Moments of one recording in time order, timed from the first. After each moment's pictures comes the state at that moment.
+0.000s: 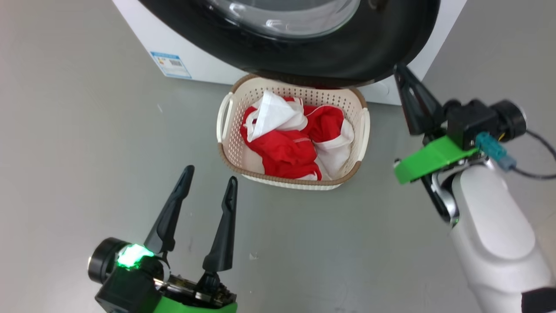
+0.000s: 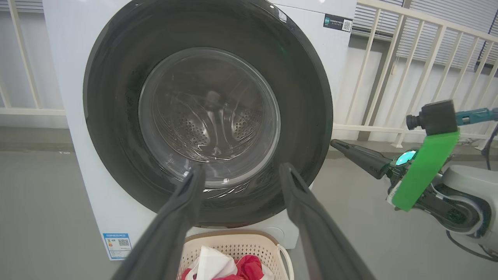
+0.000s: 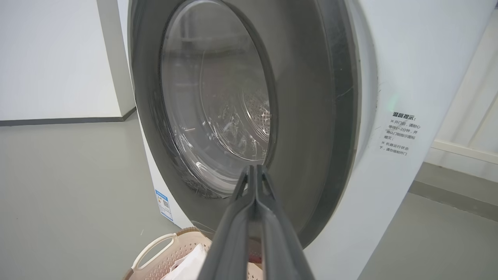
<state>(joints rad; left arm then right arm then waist) -0.13 0.05 -0.25 -0.18 -0.19 -0.02 -0.26 -0.58 -0.06 0.12 0.42 0.09 0.12 -0.26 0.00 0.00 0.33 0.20</state>
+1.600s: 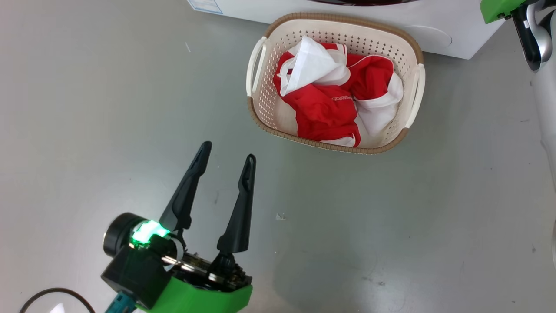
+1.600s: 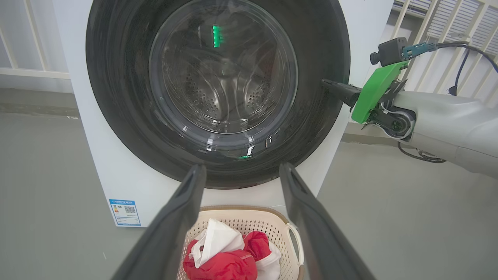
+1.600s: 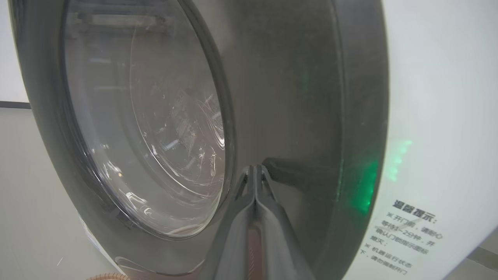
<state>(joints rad) -0.23 0.04 -0.32 -0.17 -0.26 0.00 -0.26 -1.21 -0.19 0.04 0.87 -0.04 0.14 -0.27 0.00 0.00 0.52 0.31</state>
